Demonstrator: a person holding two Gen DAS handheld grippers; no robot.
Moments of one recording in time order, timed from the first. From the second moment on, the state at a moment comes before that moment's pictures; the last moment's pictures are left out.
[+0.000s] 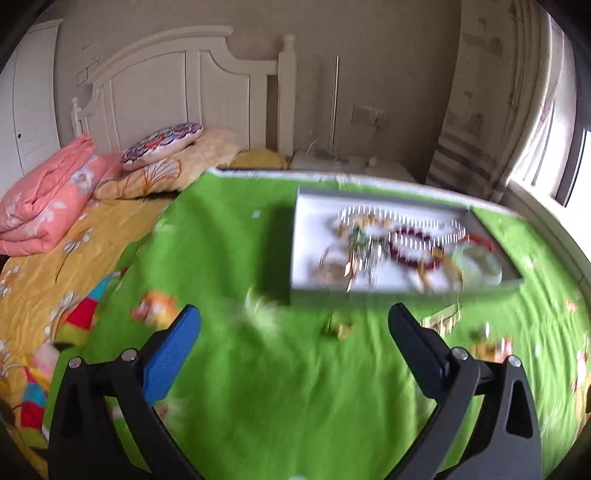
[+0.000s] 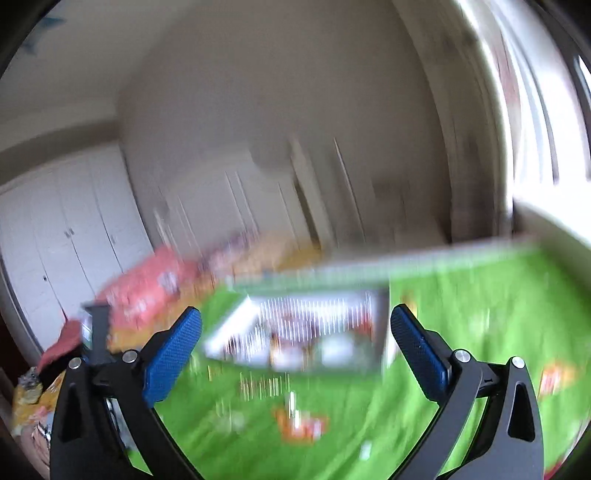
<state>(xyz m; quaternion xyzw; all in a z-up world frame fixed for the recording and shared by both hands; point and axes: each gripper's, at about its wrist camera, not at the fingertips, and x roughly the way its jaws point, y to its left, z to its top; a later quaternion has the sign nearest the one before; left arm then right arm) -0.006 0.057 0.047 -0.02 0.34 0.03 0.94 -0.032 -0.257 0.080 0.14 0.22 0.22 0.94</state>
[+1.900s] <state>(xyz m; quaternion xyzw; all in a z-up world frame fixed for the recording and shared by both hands) -0.038 0.083 0.015 -0.13 0.38 -0.04 0.91 0.047 -0.107 0.007 -0.06 0.46 0.39 0.79</state>
